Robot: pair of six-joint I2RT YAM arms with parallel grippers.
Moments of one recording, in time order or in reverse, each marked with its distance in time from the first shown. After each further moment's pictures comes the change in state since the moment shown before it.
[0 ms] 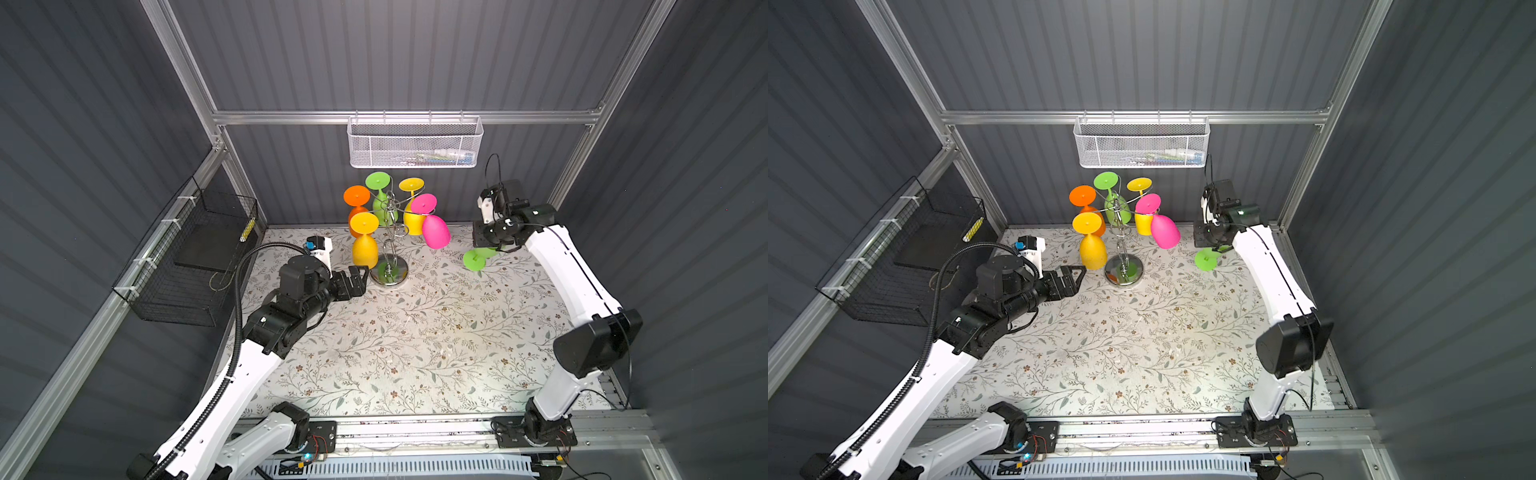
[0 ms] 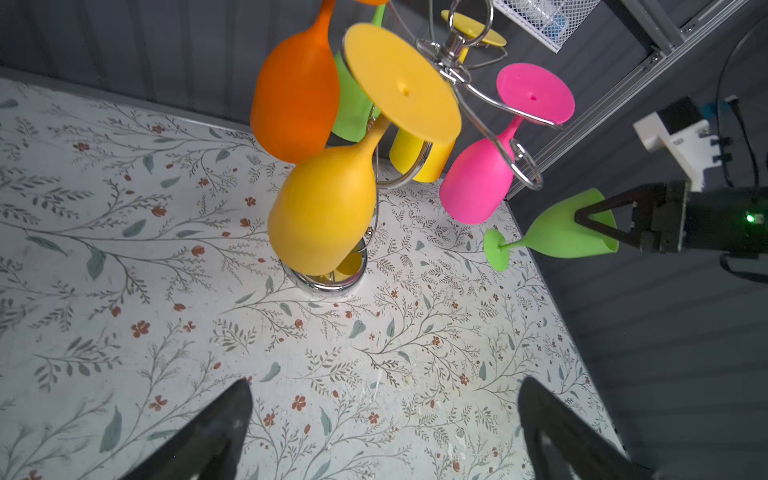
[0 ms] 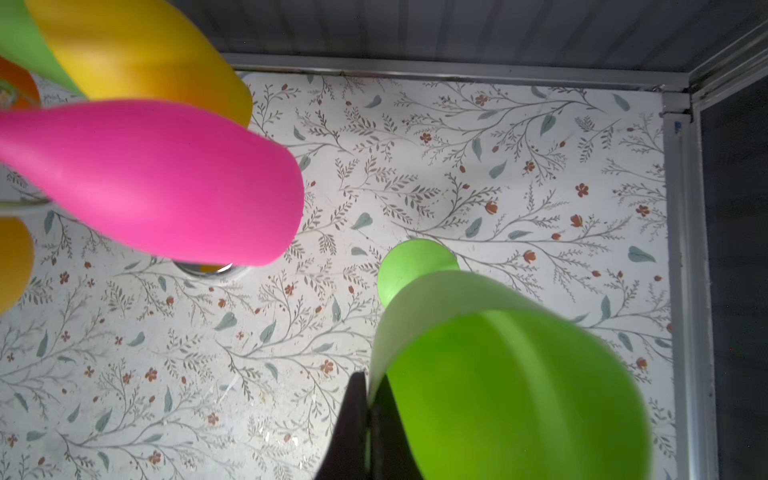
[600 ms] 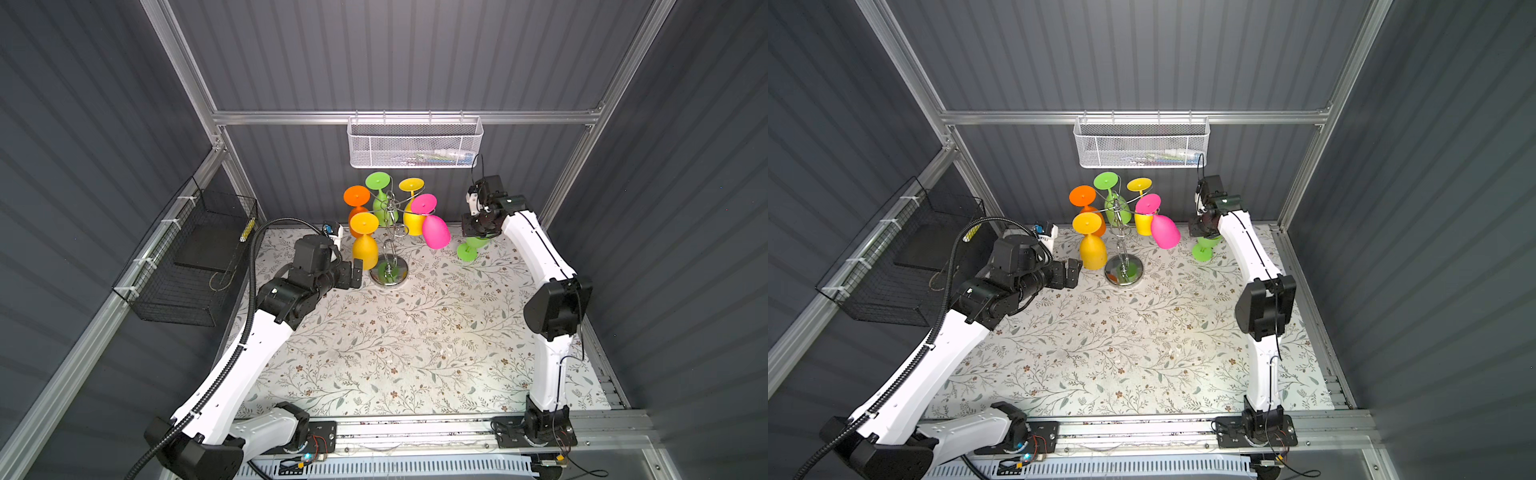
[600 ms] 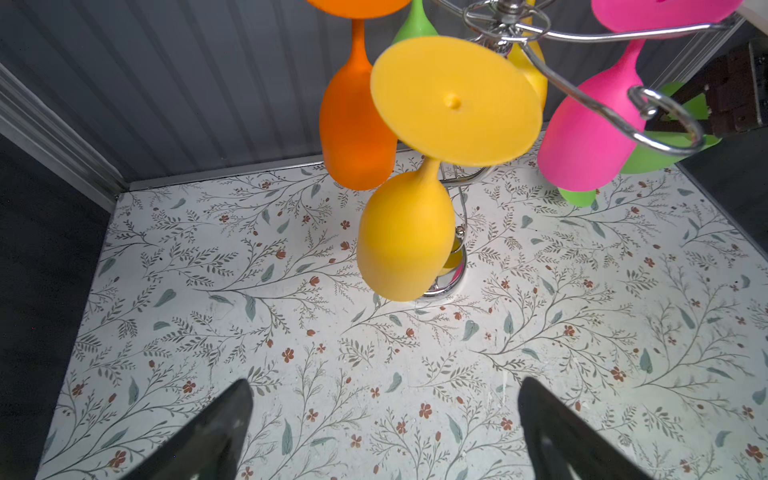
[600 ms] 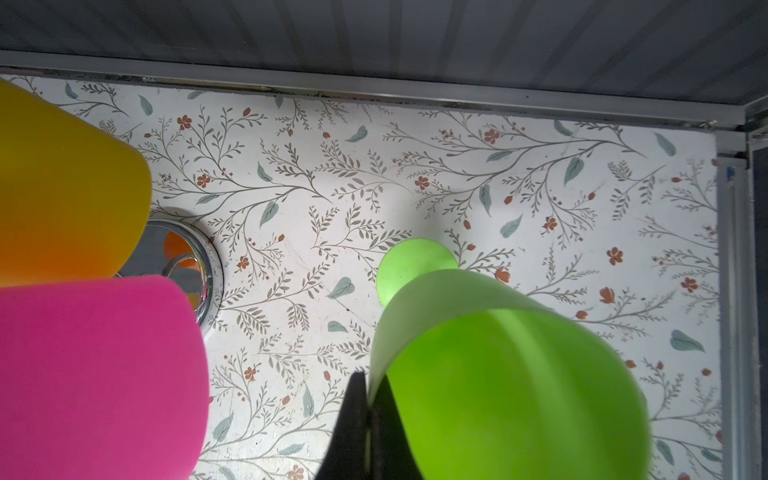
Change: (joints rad) left arm 0.000 0.149 0.144 -0.121 -0.204 0.338; right arm -0.040 0.326 0.231 0.051 -0.022 -0.051
